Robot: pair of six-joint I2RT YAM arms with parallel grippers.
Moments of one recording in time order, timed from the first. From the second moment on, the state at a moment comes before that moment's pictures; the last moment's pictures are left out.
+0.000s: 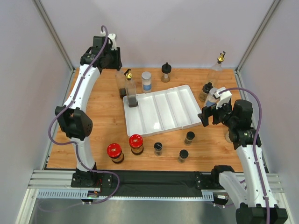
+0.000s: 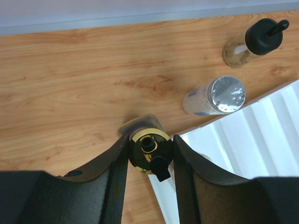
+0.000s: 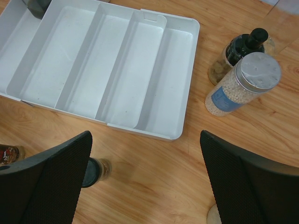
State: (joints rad) left arm -0.21 1.98 2.15 -0.78 0.07 -0.13; right arm -0.01 0.79 0.83 -0.49 -0.45 -0.24
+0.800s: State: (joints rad) left arm -0.17 1.58 1.71 -0.74 0.06 -0.12; right arm -0.01 0.79 0.83 -0.49 -0.45 -0.24
